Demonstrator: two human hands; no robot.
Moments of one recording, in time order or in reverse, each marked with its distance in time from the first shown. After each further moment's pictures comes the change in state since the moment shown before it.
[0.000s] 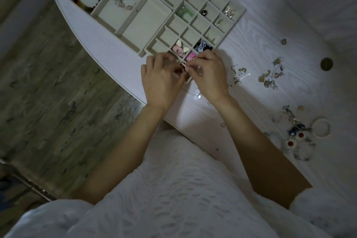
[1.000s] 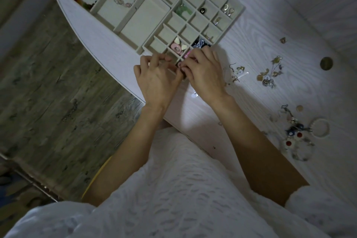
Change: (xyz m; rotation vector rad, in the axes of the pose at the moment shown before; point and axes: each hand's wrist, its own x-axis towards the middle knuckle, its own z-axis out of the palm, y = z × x) left_hand -0.004 0.006 0.002 0.079 0.124 -0.129; right_hand -0.001 0.005 0.005 -0.261 0.113 -0.358
